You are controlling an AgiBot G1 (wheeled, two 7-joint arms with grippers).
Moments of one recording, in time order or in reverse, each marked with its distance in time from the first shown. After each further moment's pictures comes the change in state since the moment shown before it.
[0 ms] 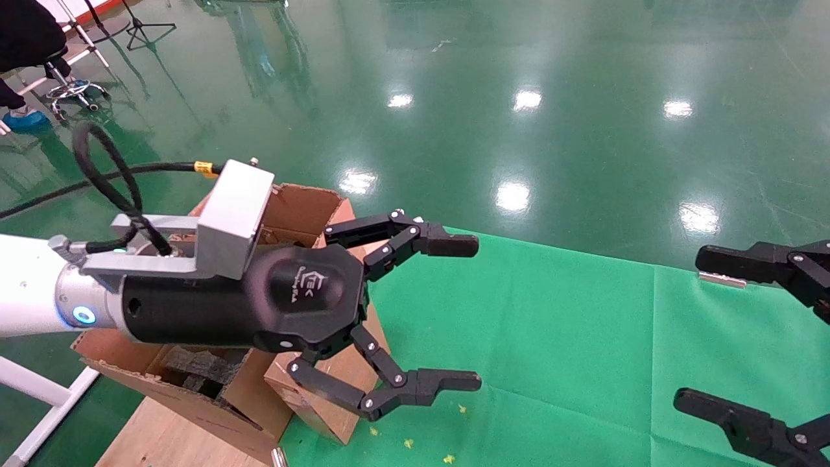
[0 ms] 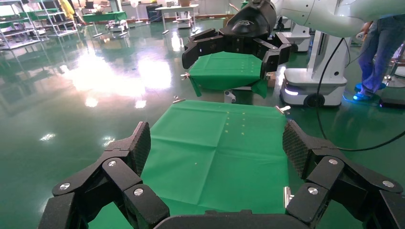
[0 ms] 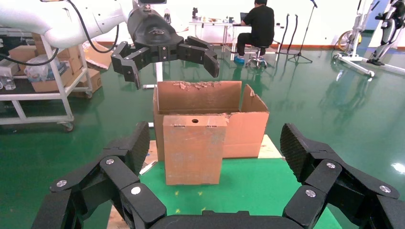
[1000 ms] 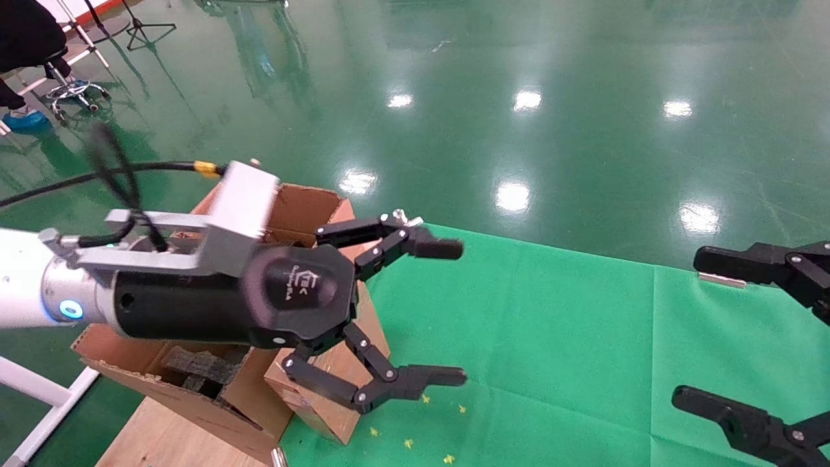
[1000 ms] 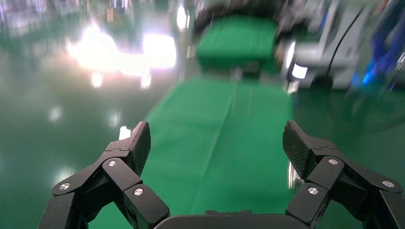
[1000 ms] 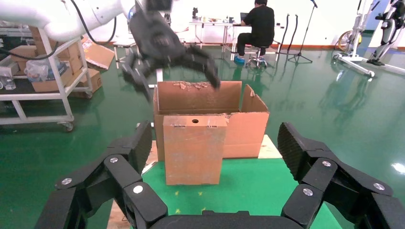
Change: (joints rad) left arm -0.077 -0.050 0.048 -0.027 0.156 -0.009 -0.068; right arm 0.000 0.000 0.000 0.000 0.000 0.000 0.000
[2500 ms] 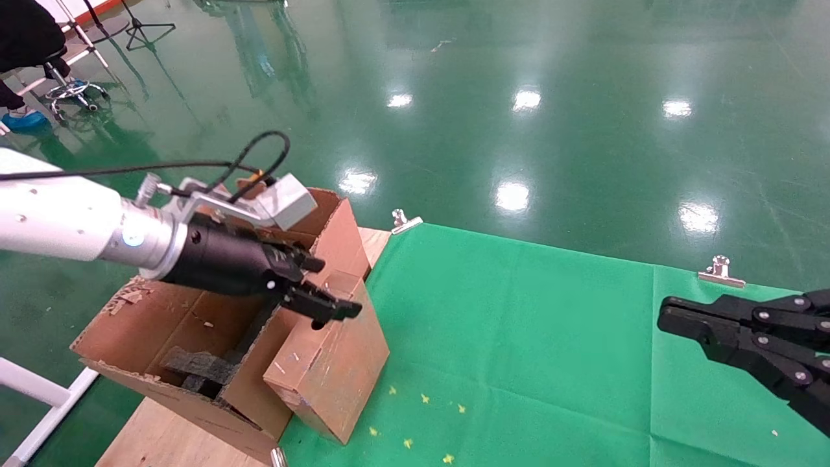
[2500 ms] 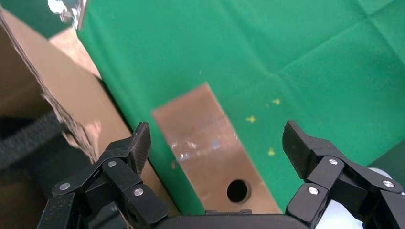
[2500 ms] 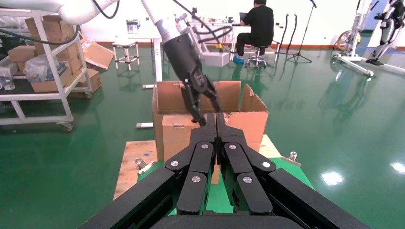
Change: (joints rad) left arm -0.338 0.011 0.280 -0.049 0.763 0.019 -0.874; right arm 0.000 0.000 0.000 0.000 0.000 0.000 0.000
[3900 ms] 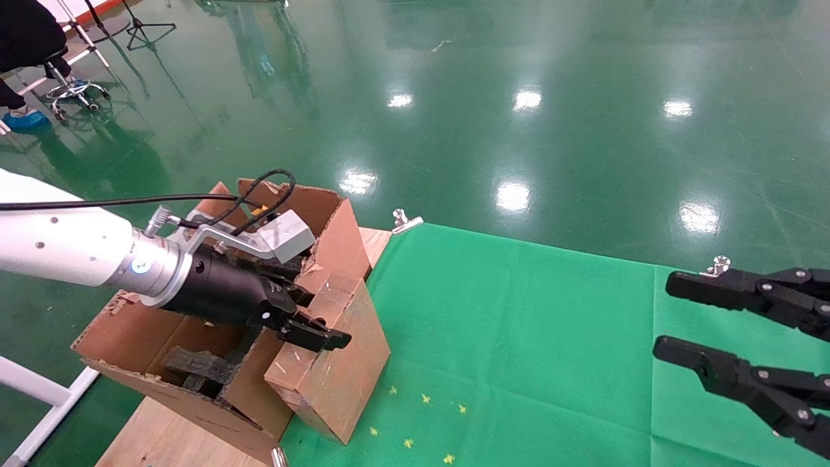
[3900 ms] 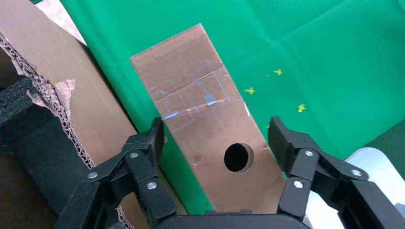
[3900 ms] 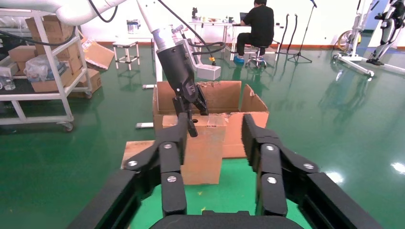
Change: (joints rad) left arm 0.019 -0.009 0.050 -0.002 0.019 0.007 -0.012; right arm 0.000 0.000 0.000 0.000 0.000 0.000 0.000
